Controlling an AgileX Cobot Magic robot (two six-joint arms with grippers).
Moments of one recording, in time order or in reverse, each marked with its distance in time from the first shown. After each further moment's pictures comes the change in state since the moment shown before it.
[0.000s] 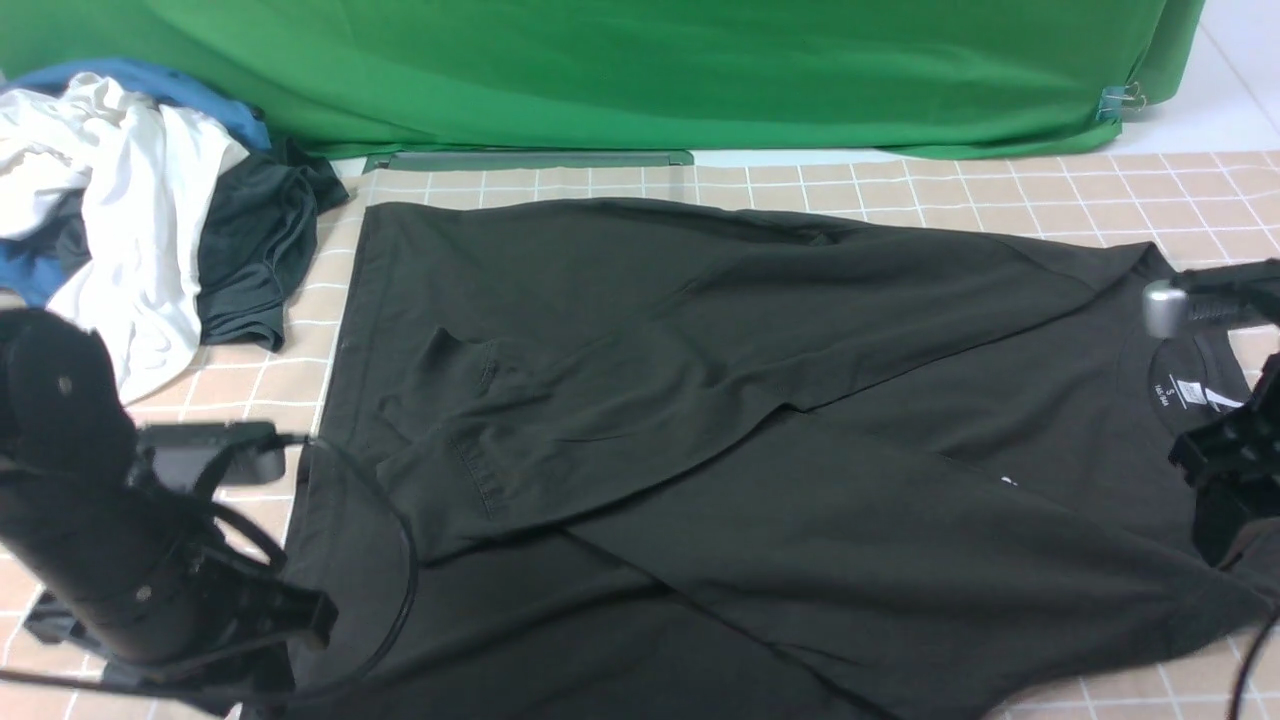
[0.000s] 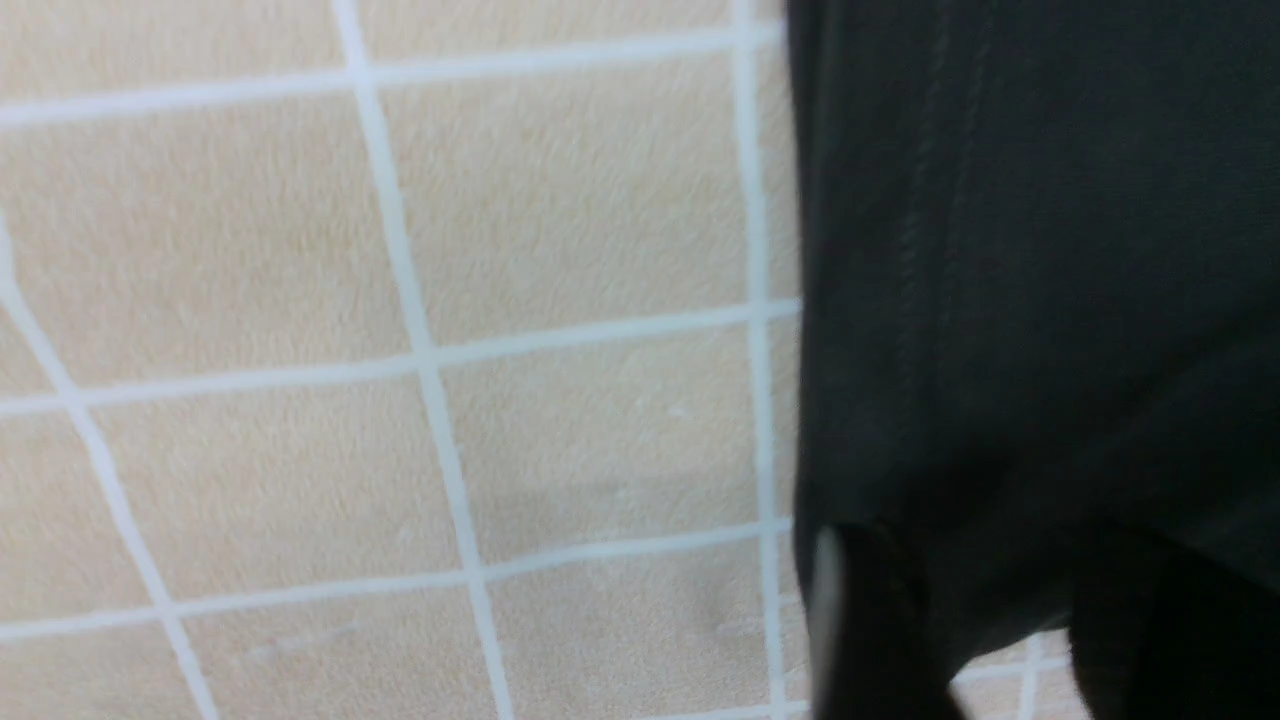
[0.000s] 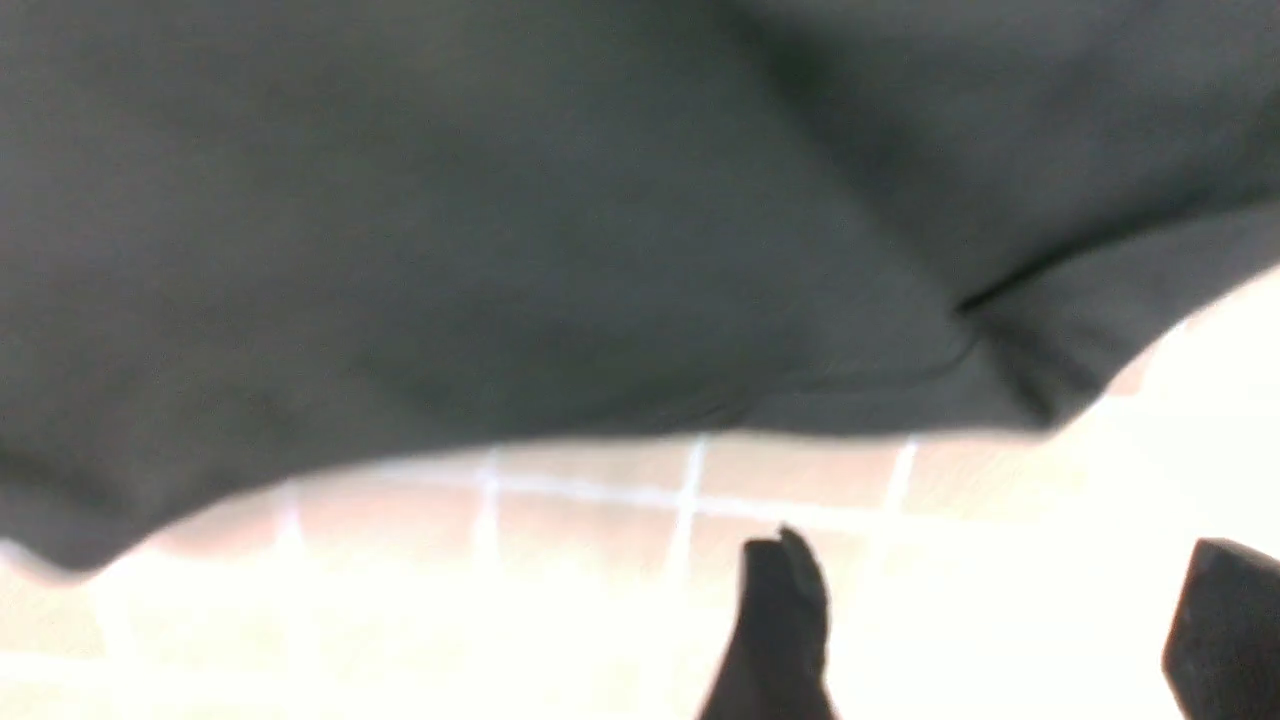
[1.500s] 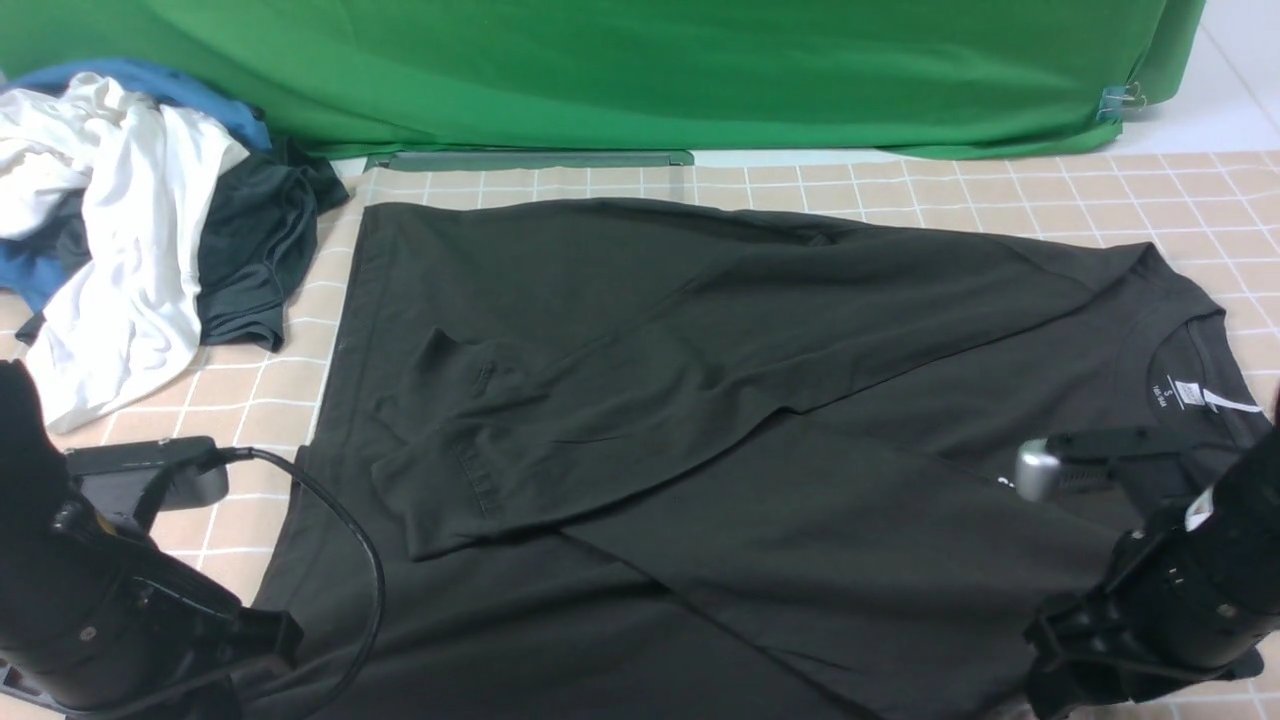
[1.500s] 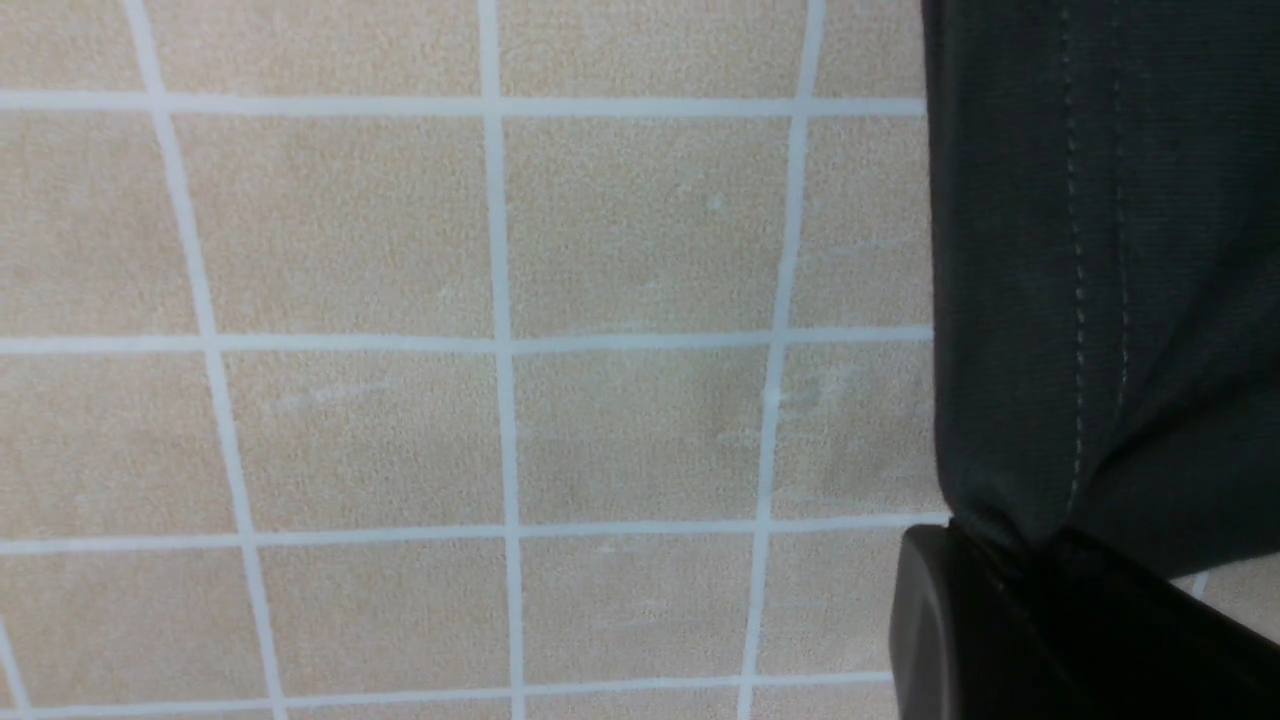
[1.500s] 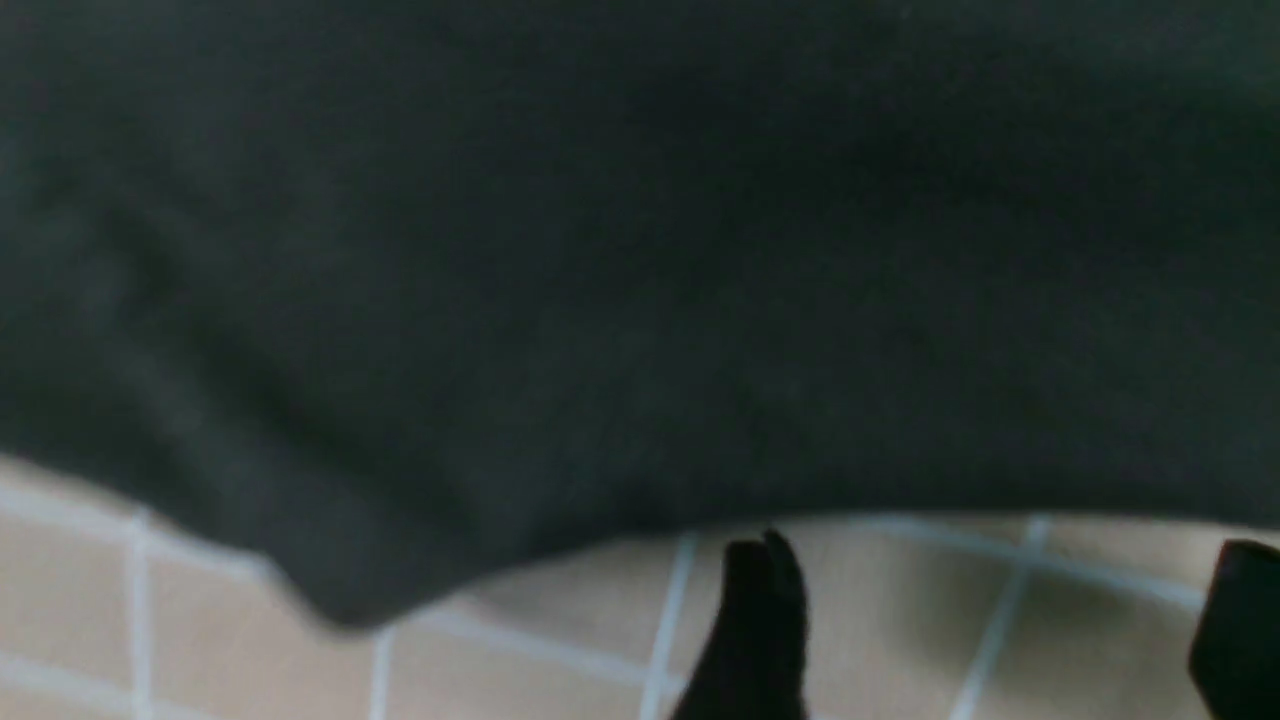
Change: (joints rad) right arm 0.219 -0.007 0.382 0.246 -0.454 -0.002; left arm 0.001 -0.167 0.029 0.033 0.100 -0.140
